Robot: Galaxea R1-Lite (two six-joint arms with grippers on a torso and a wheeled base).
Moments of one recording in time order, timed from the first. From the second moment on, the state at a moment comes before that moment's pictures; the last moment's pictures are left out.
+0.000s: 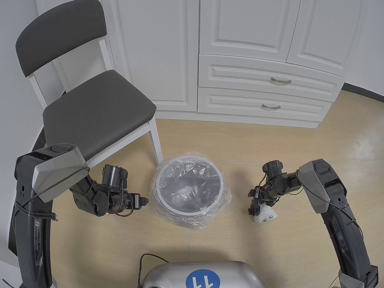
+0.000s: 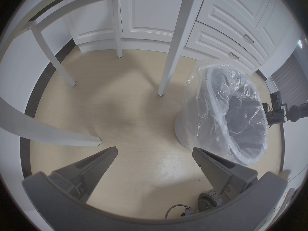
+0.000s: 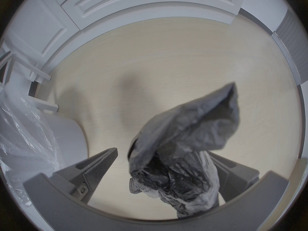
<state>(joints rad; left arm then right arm) -0.22 2.44 -1.02 -0.62 0.01 -0.17 0.15 2.94 -2.00 0.01 -0.04 0.33</state>
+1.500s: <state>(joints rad) -0.22 2.33 -0.95 -0.61 0.01 -0.13 0.11 2.63 -1.49 -0.30 -0.11 0.13</state>
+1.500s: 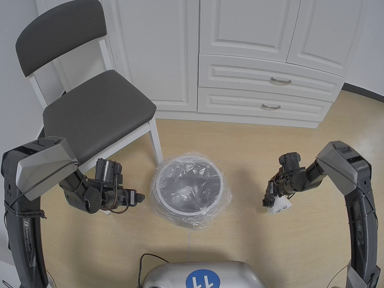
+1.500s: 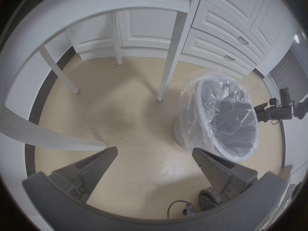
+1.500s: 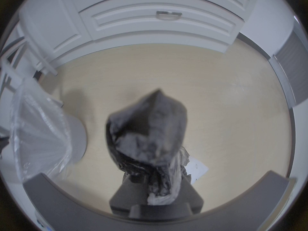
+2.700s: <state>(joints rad) -0.28 1.49 -0.52 -0.61 -0.07 0.00 0.27 1.44 -0.59 -0.45 0.02 -0.32</state>
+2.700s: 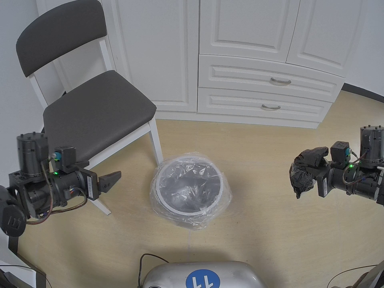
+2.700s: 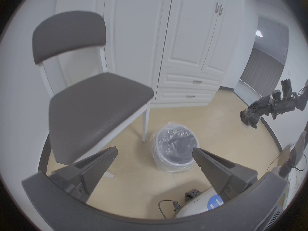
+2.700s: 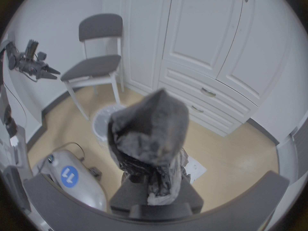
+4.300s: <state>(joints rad) -0.07 1.07 -0.55 -0.71 0.18 0.08 0.74 2.31 -1.02 -1.42 -0.14 0.45</state>
